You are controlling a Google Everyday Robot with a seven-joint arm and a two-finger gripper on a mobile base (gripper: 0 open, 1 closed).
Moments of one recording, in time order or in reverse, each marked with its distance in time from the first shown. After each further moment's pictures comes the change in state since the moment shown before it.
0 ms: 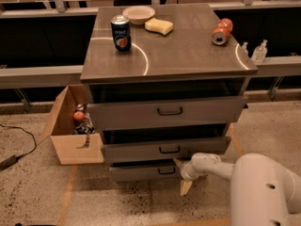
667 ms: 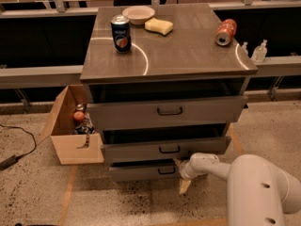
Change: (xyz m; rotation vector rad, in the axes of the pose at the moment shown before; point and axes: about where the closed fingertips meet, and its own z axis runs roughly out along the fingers) arm 0.005 -0.009 0.013 0.022 0.004 -0.006
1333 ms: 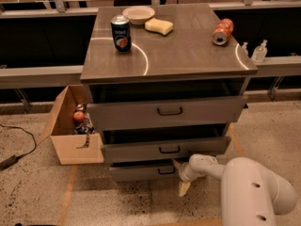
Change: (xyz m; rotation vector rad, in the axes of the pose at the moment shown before) arm 0.009 0.012 0.025 -0.041 -0.005 0.024
